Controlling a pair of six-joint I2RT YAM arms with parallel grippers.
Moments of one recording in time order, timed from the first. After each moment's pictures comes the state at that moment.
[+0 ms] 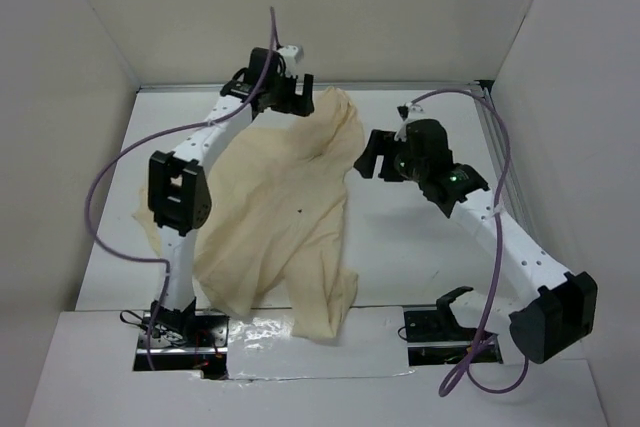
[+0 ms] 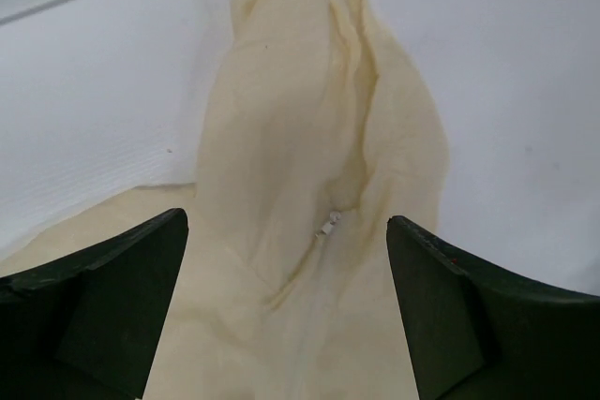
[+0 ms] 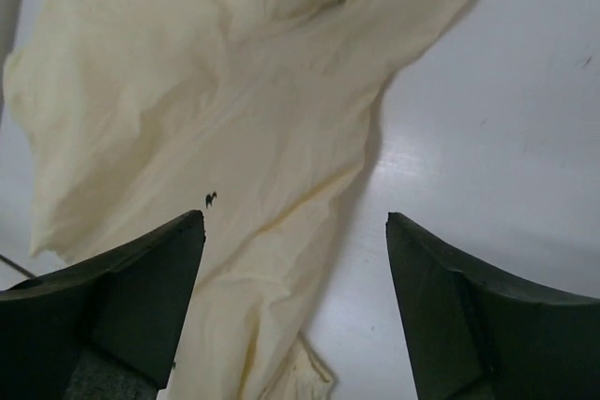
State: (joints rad) left arm -0.35 2.19 2.06 -0.50 0.19 -0.10; right arm 0.41 1.15 1.05 -0.41 -0.09 0.45
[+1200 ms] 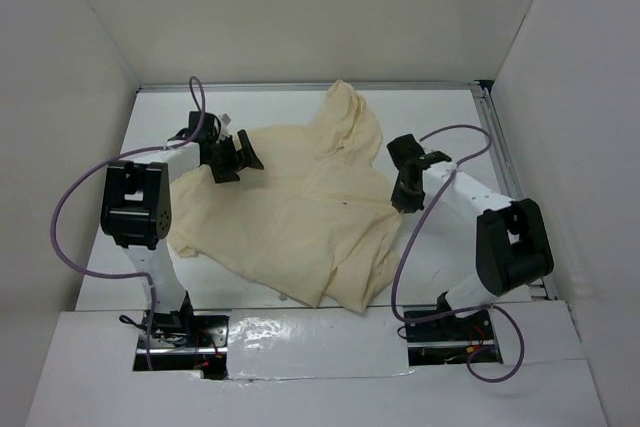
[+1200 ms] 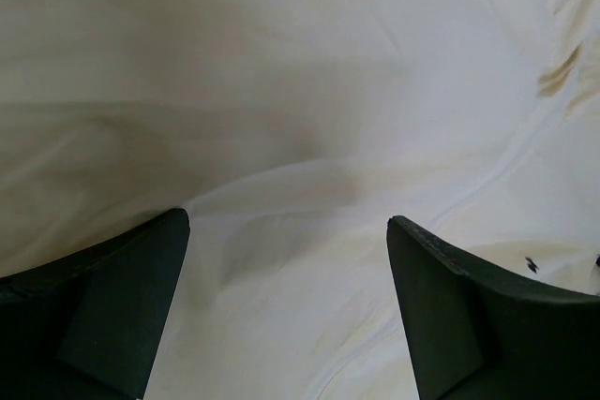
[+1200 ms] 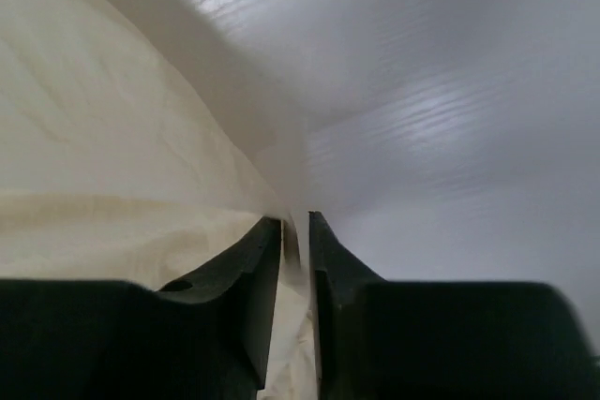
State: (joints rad) left arm -0.03 1.91 1.24 -0.31 0.42 -0.45; right arm 0.32 1.54 1.00 -0.71 0.23 0.66
